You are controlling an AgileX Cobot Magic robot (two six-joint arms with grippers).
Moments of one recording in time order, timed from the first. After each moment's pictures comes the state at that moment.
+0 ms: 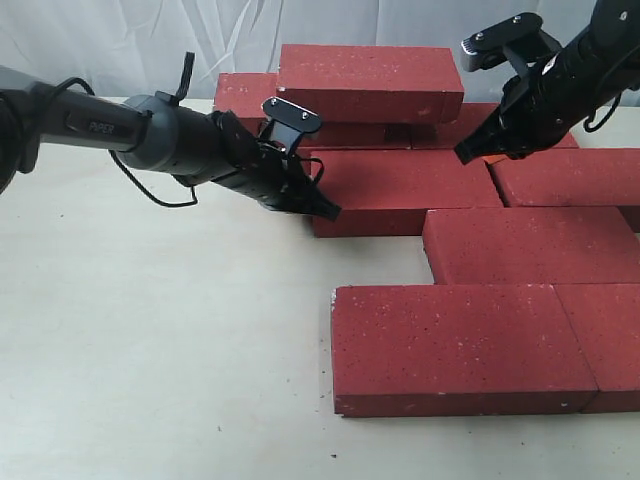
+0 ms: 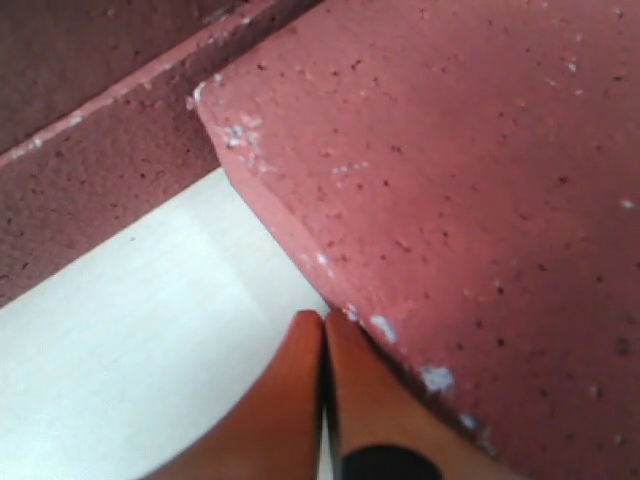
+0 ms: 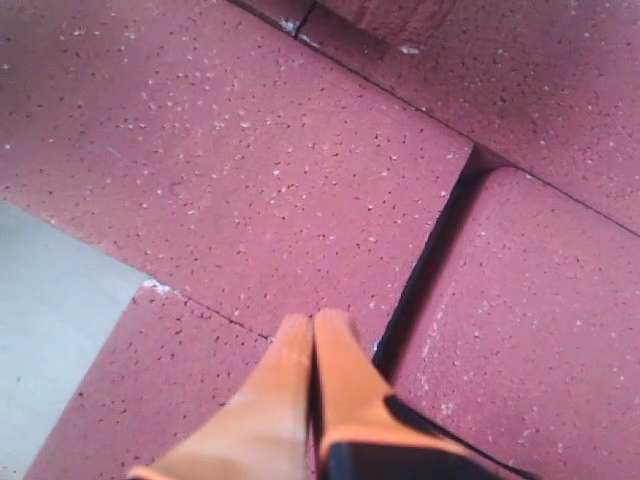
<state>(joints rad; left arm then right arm) -0.53 2.26 -1.45 -0.70 0.19 0.74 0.17 1.81 -1.27 0.17 0.63 -0.49</state>
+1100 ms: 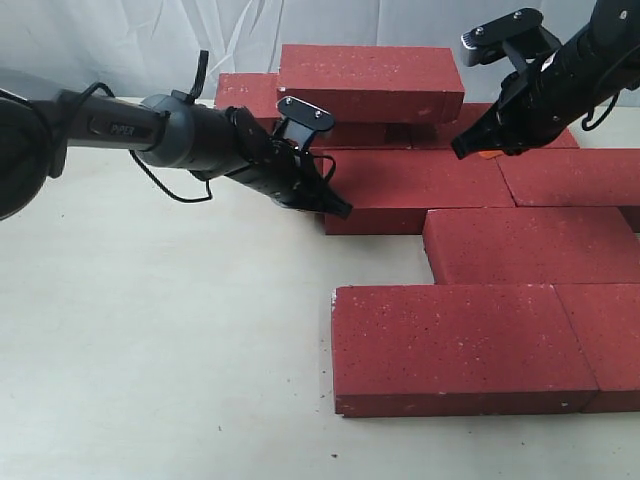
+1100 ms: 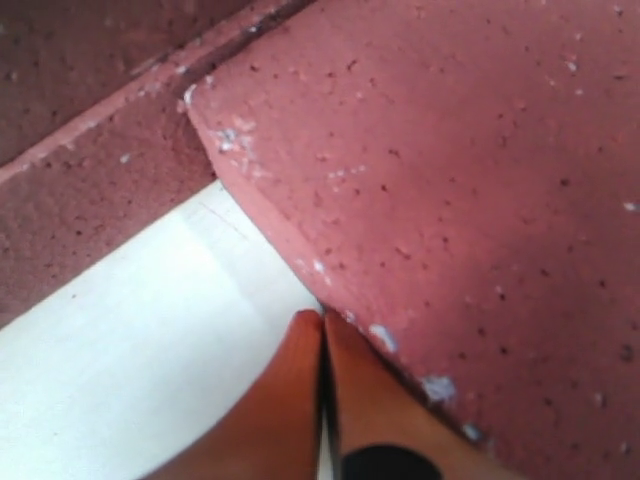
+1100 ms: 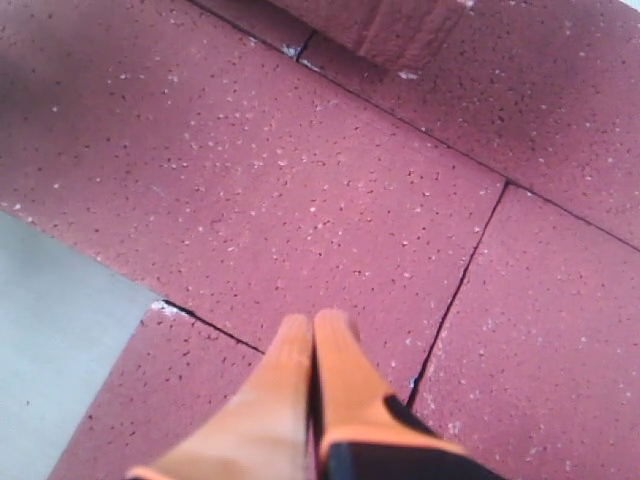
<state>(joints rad) -0.54 2.32 -1.55 -0.70 0.25 0.74 0.17 1.81 -1.27 0.19 0.61 -0.49</state>
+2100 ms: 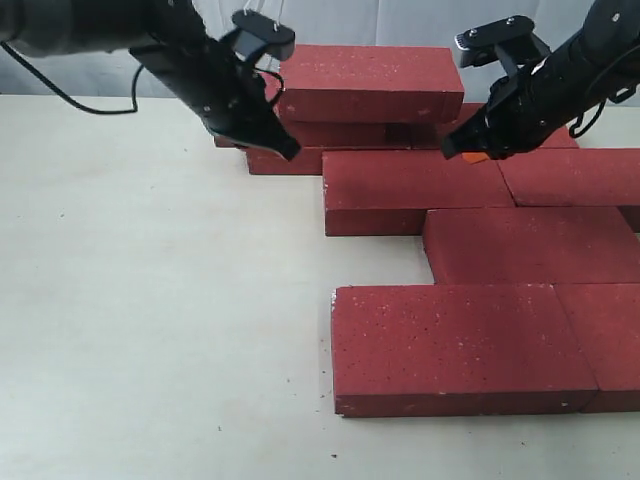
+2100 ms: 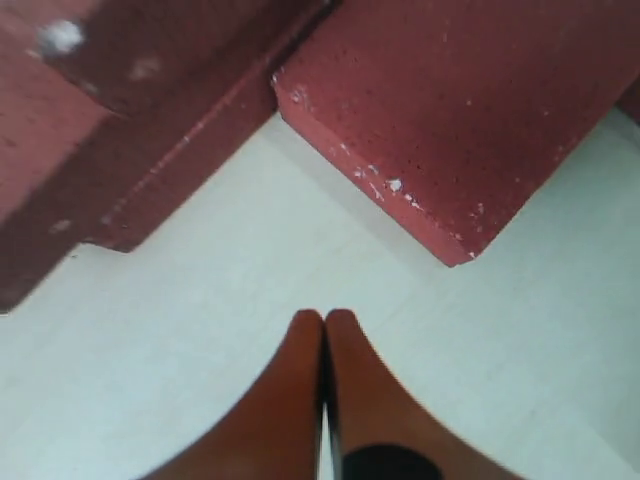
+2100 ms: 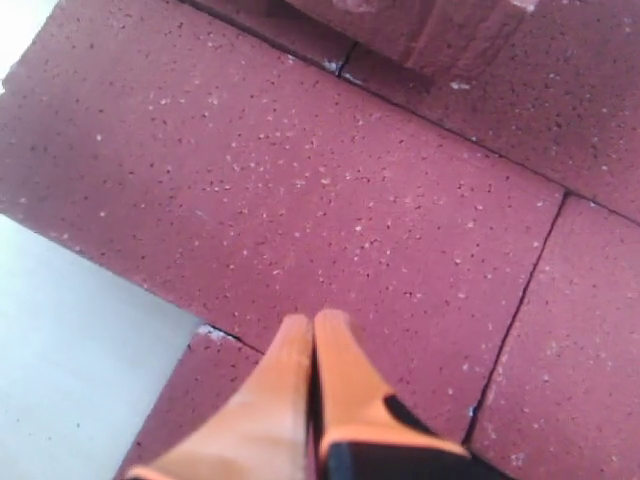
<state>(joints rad) -0.43 1.98 -1.57 -0.32 0.73 0.52 0.17 1.83 -1.27 0.32 0.60 -0.56</state>
